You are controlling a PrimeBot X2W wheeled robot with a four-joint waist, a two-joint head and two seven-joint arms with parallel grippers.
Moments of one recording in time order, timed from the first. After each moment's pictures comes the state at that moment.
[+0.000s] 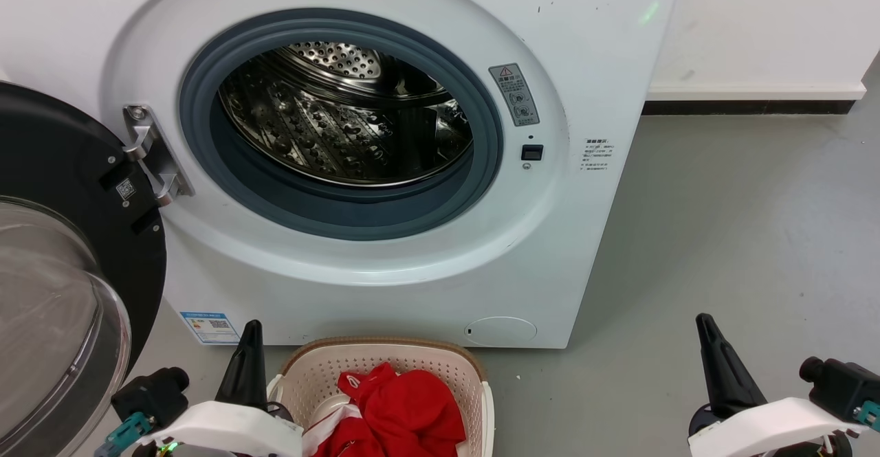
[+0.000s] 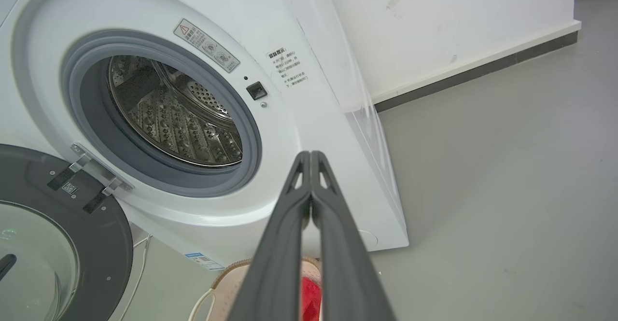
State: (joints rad) left arm 0.03 0.09 -0.04 0.10 -0.54 -0.01 -0.11; right arm 0.06 -0.07 0.02 0.10 0.53 0.13 -0.09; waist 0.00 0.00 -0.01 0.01
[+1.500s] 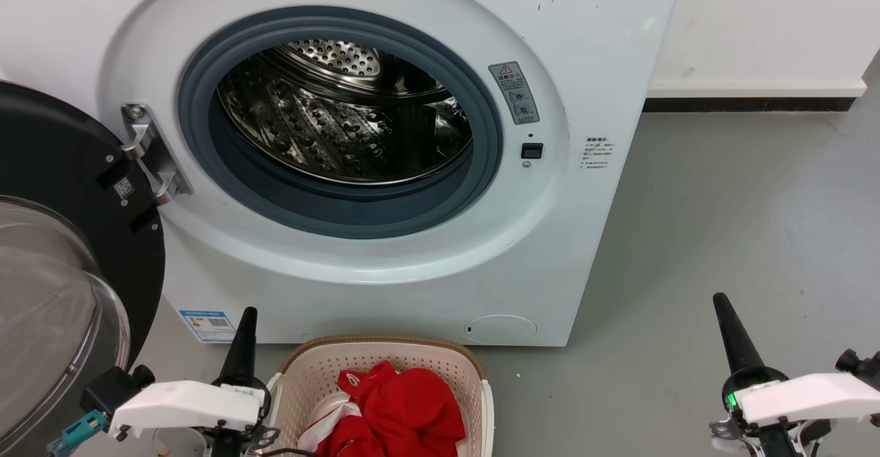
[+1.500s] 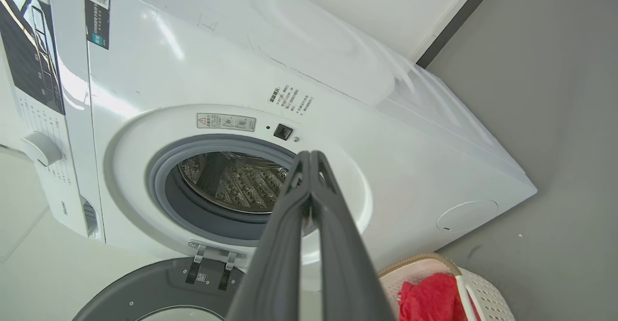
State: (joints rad) left arm -0.04 0.07 0.04 0.18 -1.13 -0.07 0.01; right arm -0.02 -0.08 -0.02 0.17 1.15 0.13 0.00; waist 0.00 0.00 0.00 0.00
